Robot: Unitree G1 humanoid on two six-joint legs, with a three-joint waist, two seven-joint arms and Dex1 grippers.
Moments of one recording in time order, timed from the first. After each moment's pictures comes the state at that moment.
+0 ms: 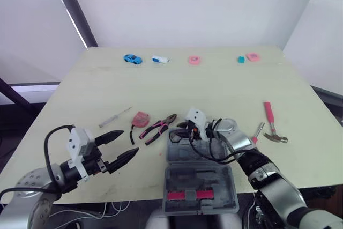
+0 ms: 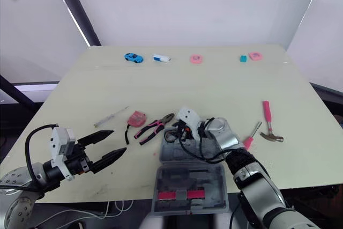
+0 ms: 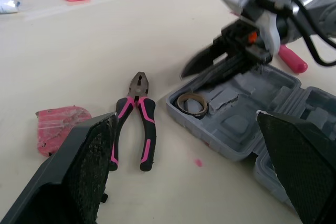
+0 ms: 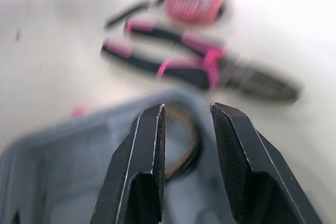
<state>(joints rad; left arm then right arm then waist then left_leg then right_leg) 0.25 0.68 0.41 -0.33 -0.61 0.30 -0.98 -0.67 -0.08 0.27 0.47 0.01 0.21 0.88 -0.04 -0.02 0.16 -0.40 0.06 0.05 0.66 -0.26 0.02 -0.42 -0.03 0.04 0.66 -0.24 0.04</state>
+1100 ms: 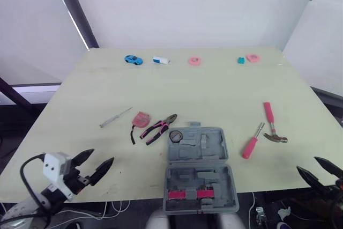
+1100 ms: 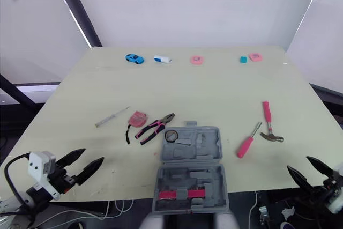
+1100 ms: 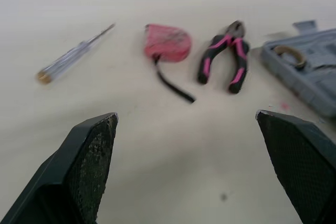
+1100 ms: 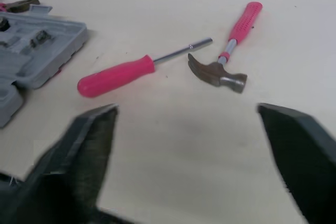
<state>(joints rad) 0.39 0.58 0.53 -0.06 -0.55 0.14 -0.90 0.45 -0.51 -0.64 -0.03 0.53 0.06 1.04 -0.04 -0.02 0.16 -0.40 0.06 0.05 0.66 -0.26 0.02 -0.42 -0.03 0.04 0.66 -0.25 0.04</state>
